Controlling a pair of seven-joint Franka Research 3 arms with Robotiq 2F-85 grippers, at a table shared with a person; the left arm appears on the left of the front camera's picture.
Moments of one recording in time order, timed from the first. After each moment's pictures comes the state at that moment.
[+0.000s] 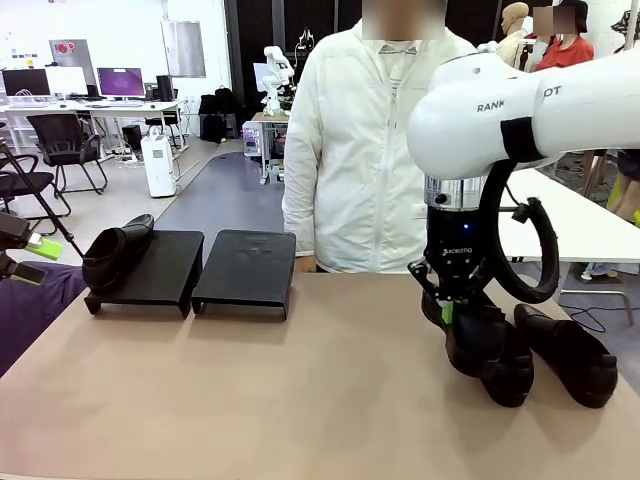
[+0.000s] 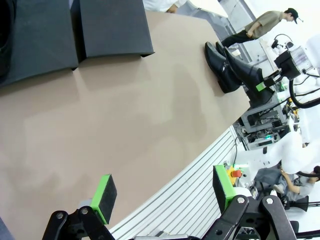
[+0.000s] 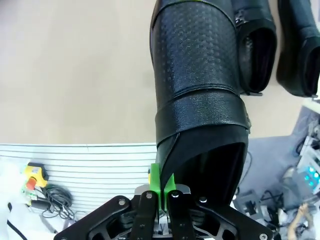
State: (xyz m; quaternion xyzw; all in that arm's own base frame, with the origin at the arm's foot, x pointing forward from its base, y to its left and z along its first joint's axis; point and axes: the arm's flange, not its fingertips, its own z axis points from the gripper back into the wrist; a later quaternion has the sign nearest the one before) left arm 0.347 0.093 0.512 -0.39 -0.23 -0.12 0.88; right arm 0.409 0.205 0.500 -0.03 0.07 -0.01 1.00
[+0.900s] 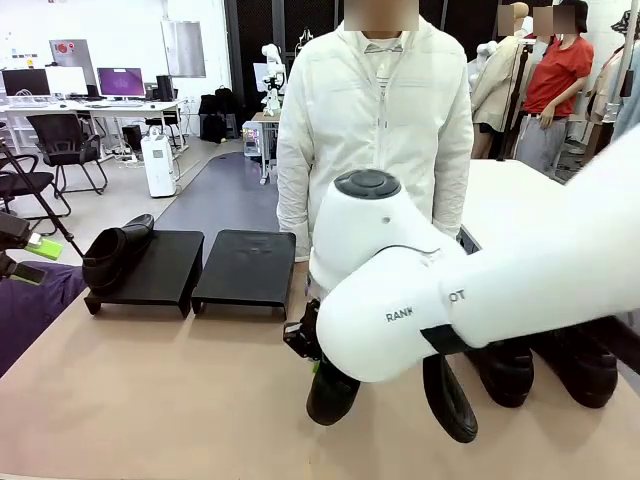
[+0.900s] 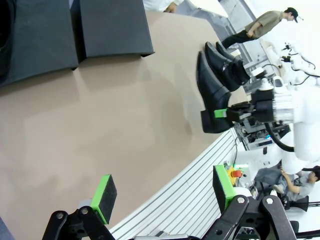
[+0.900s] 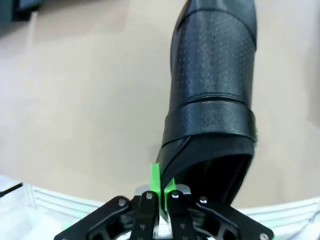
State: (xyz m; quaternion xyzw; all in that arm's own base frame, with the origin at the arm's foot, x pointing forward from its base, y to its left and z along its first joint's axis) left arm 0.347 0.093 0.512 -0.39 -0.23 -0.12 0.88; right arm 0.337 0.373 0.397 0.07 -0.13 -0.01 0.99
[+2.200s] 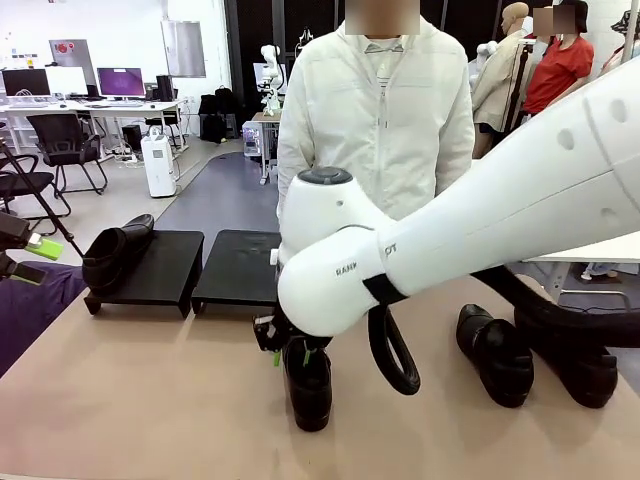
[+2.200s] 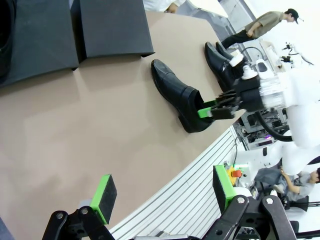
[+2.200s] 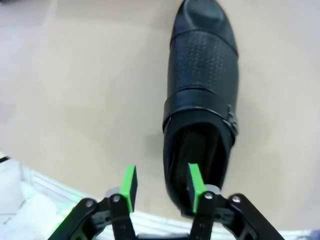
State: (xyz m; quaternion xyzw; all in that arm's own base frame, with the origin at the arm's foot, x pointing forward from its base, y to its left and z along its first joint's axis) left arm 0.347 0.093 0.512 -0.39 -0.23 -0.12 0.88; right arm 0.383 0.407 0.404 0.09 -0.09 0.08 0.99
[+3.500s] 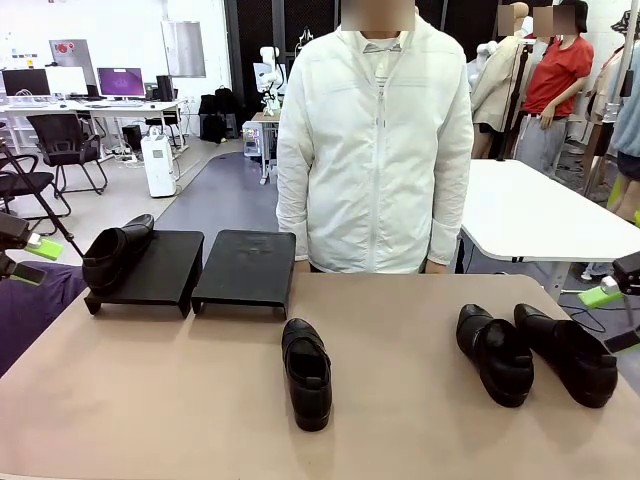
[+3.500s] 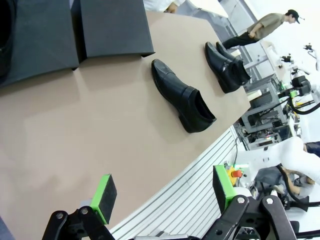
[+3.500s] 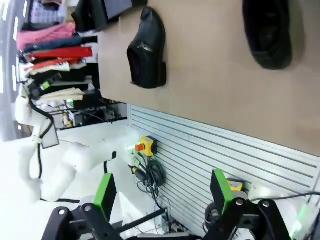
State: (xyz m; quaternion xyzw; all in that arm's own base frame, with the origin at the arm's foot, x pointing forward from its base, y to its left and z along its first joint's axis) left arm 0.346 0.094 0.512 -0.39 -0.23 -0.12 0.88; right arm 0.280 -0.070 0.487 0.44 -0.04 -0.02 0.90
